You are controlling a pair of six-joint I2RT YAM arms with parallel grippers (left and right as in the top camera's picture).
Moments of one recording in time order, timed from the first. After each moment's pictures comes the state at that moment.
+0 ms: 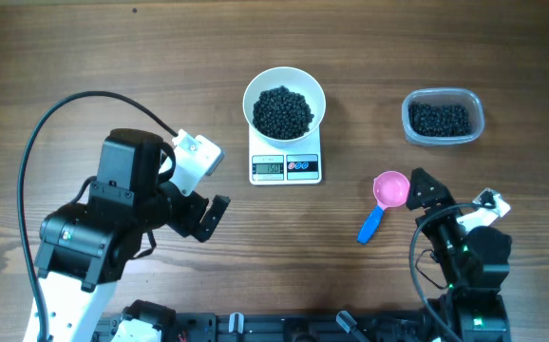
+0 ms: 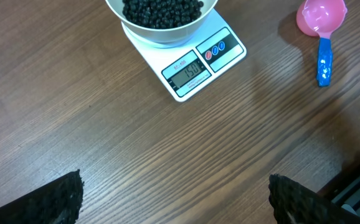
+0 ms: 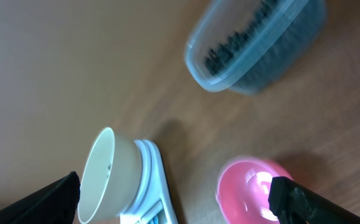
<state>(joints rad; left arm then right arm) -0.29 1.00 1.16 -1.14 0.20 0.30 -0.03 0.25 0.16 -0.25 -0.13 0.93</state>
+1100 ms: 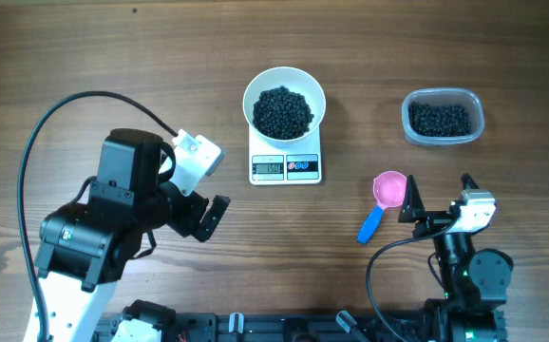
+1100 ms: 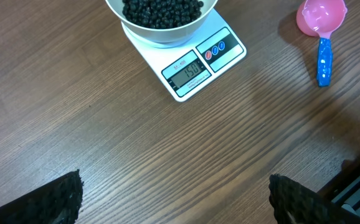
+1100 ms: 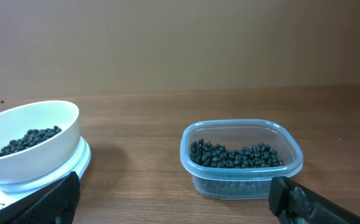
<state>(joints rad) -0.29 1.00 1.16 -1.14 0.20 0.30 -0.03 0.02 0.06 -0.12 -0.08 0.05</state>
